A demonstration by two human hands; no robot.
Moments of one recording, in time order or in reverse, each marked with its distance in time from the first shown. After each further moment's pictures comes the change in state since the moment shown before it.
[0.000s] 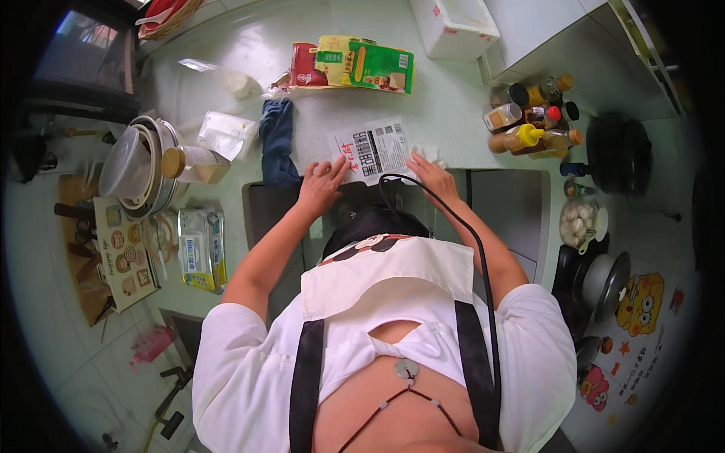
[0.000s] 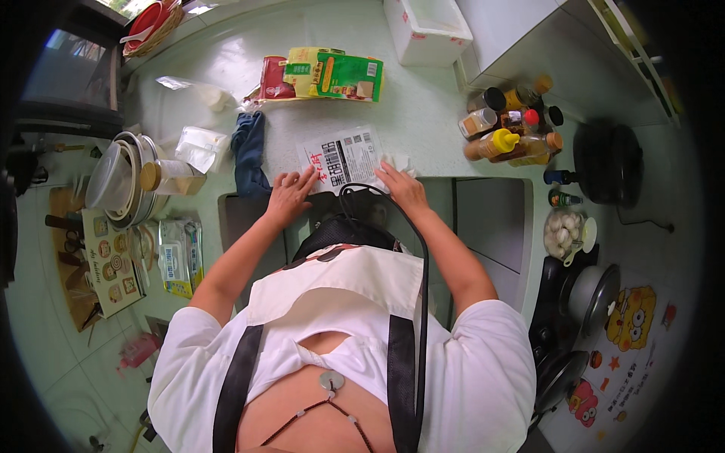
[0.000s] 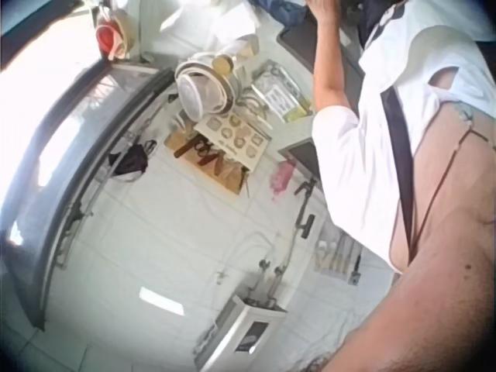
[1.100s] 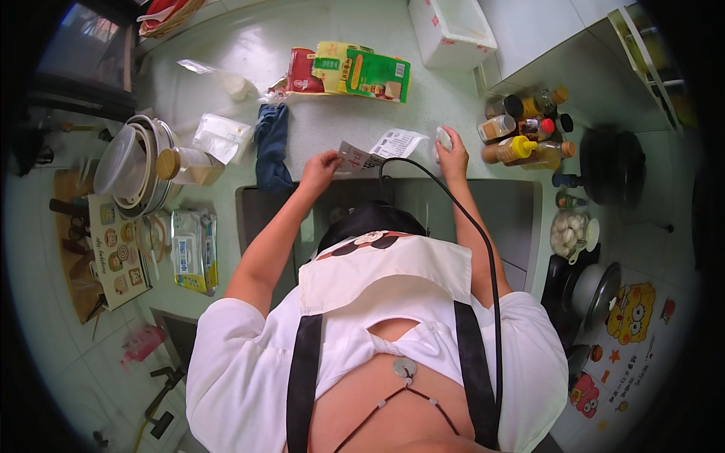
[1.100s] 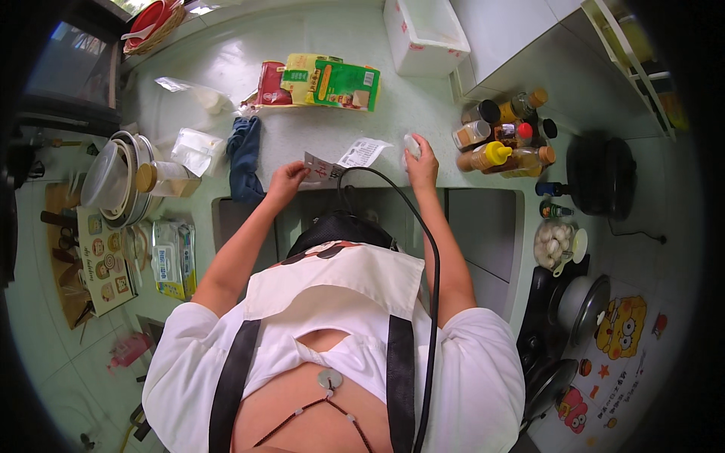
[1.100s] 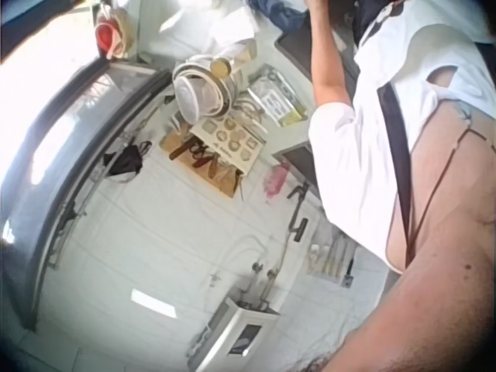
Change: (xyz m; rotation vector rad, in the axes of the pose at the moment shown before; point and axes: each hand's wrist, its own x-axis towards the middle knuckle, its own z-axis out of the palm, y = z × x) left_hand 0.053 -0.016 0.037 -1.222 0.187 -0.494; right_hand 0.051 0.053 -0.016 0.454 0.364 0.680
